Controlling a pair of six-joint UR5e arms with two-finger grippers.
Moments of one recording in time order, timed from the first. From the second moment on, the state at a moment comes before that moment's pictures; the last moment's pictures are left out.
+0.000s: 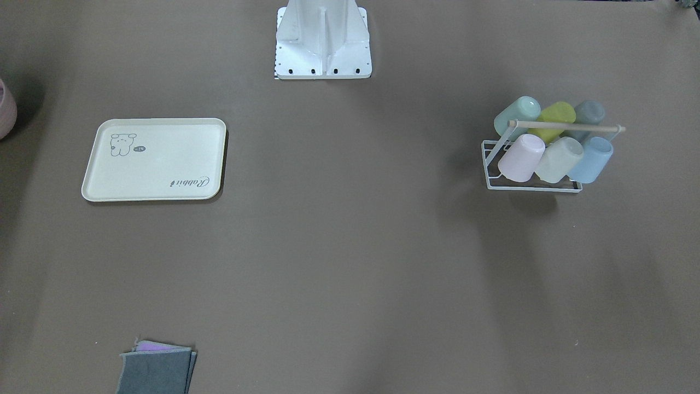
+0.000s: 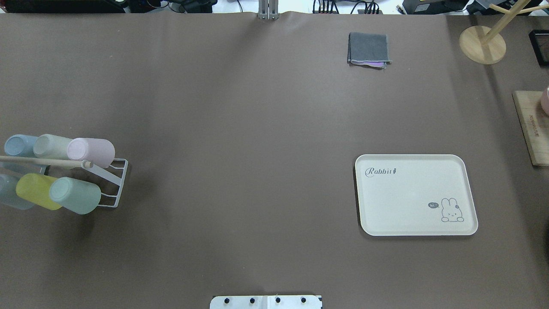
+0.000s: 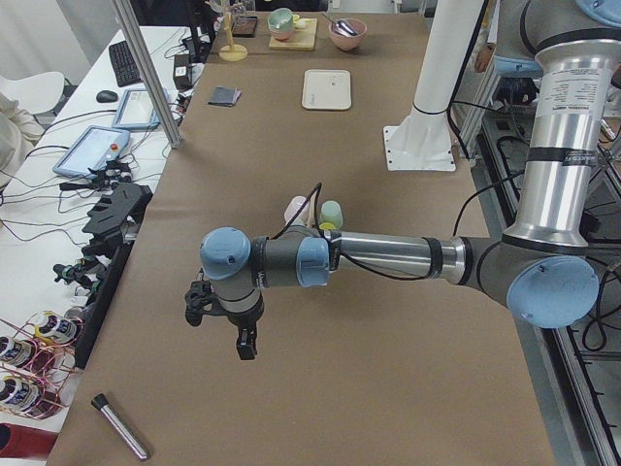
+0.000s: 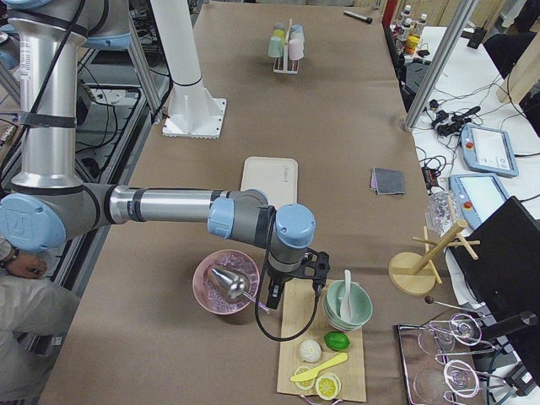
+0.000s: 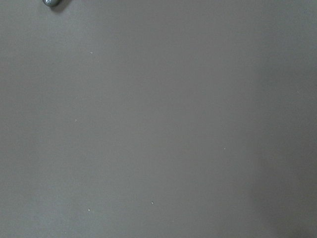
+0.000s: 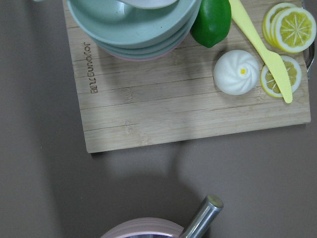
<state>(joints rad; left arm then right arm) -1.64 -1.65 -1.56 -1.44 -2.31 0.02 1.64 -1.67 1.71 -1.79 2.30 0.00</state>
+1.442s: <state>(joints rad) -1.64 -1.65 -1.56 -1.44 -2.31 0.02 1.39 -1.67 1.90 -1.77 2.39 0.34</state>
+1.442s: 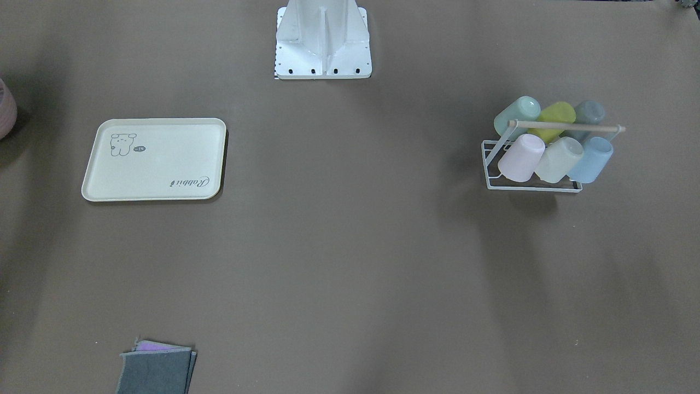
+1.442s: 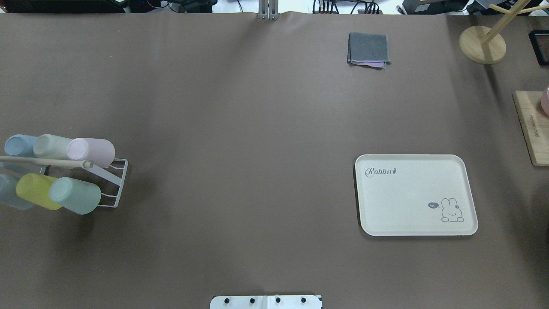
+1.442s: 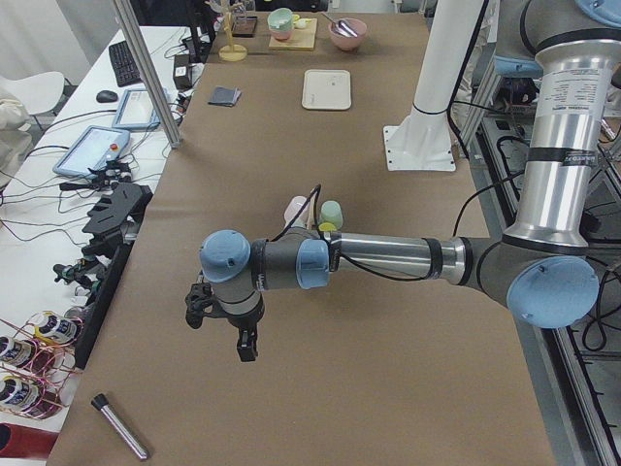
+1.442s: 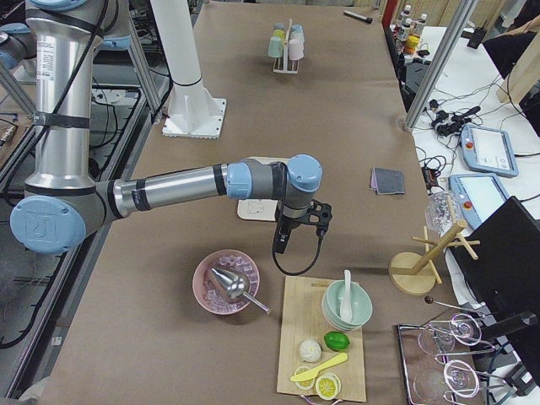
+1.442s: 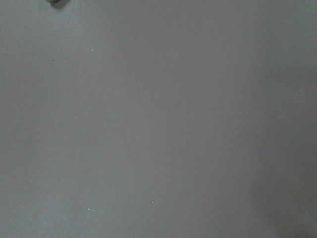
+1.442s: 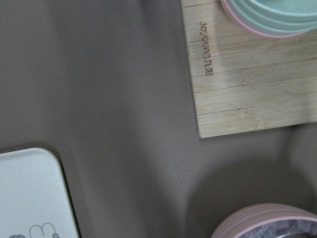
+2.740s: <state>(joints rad) -1.64 -1.66 -1.62 -1.44 -2.31 0.01 1.01 -1.71 1.88 -1.41 2.30 0.70</state>
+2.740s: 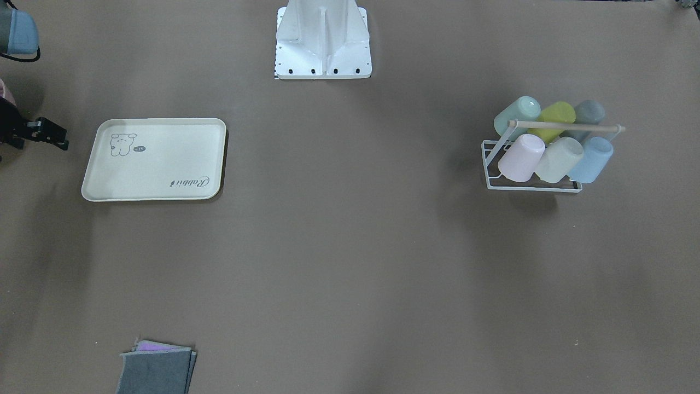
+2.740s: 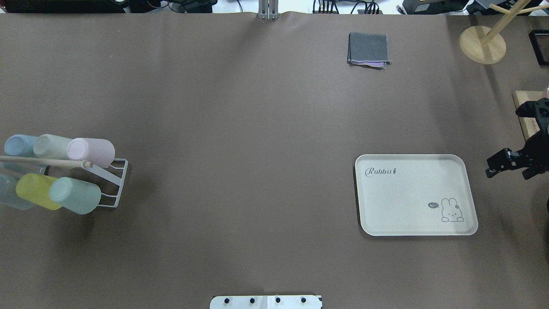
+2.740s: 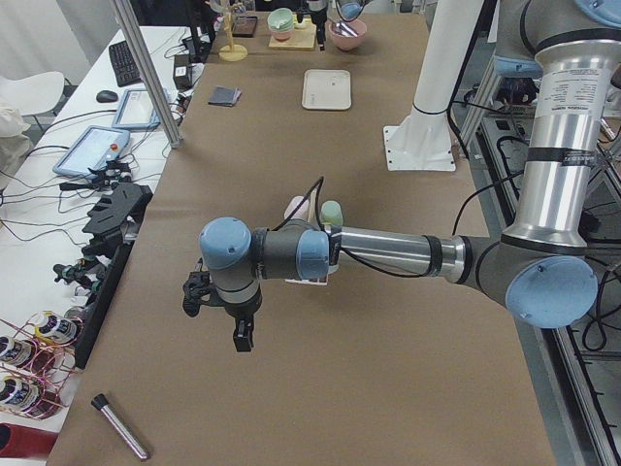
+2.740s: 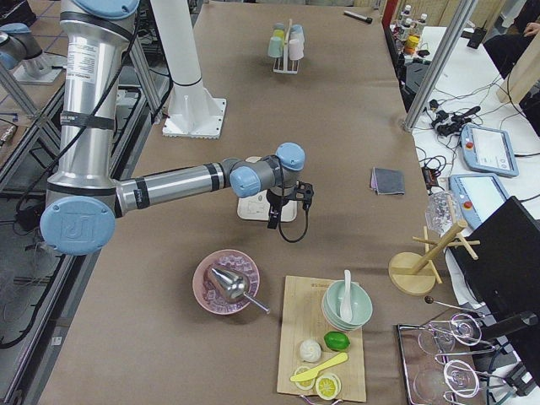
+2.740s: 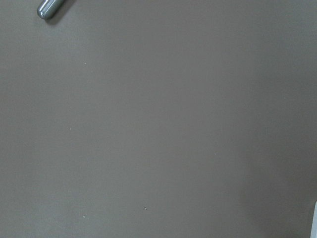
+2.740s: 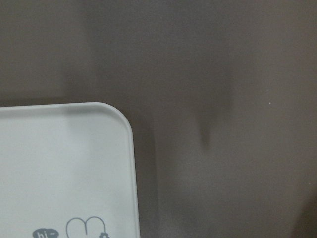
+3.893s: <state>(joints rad) -1.56 -1.63 -1.78 -1.44 -2.32 -0.12 0.88 -1.65 1.74 -1.22 2.26 0.92</state>
